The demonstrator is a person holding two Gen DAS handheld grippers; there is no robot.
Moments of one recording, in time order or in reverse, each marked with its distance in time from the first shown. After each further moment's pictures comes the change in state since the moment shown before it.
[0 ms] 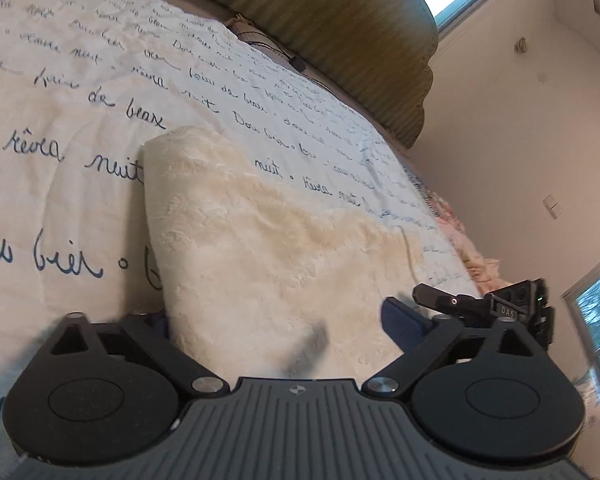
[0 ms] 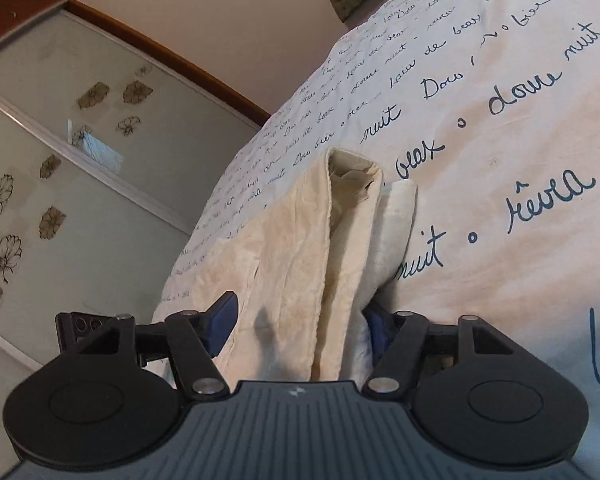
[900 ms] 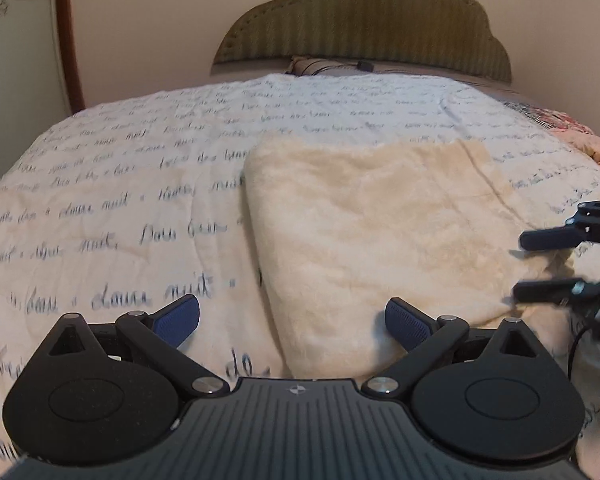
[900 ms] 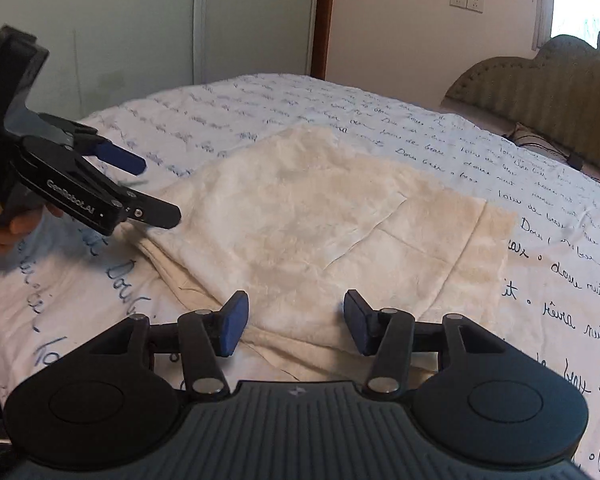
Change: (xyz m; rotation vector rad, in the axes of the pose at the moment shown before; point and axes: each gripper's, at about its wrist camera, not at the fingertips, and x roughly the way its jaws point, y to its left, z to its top) left arm -0.071 -0.080 -0.076 0.404 -0.084 0.556; right arm -0.004 0.152 -0.129 -0.898 0.087 -0.367
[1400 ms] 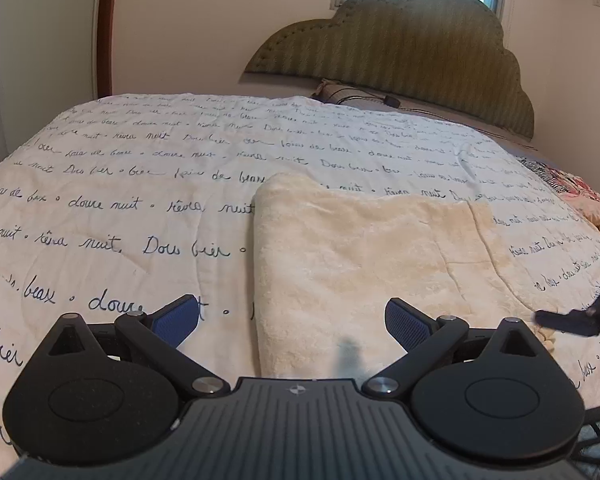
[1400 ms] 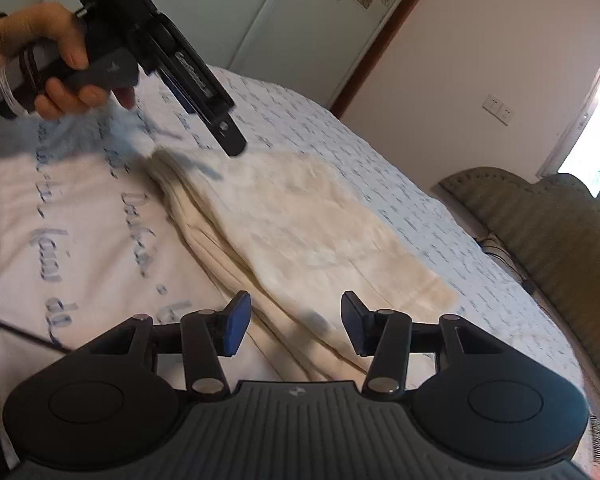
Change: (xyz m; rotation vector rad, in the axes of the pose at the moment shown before) left arm -0.010 -0.001 0.012 -0.185 -0.041 0.015; right arm -0.022 0.047 -0.022 -0.441 -0.064 -0.142
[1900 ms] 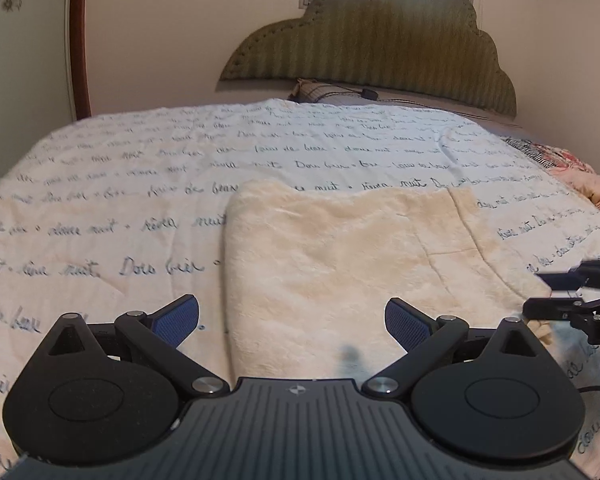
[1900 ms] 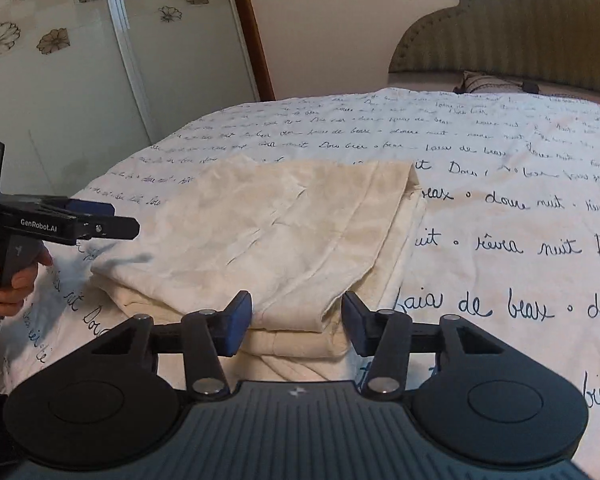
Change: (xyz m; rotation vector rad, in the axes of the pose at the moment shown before) left arm 0.005 -0.022 0.002 0.110 -0.016 -0.017; right arm 0.008 -0.103 -0.047 0.697 0.043 0.117
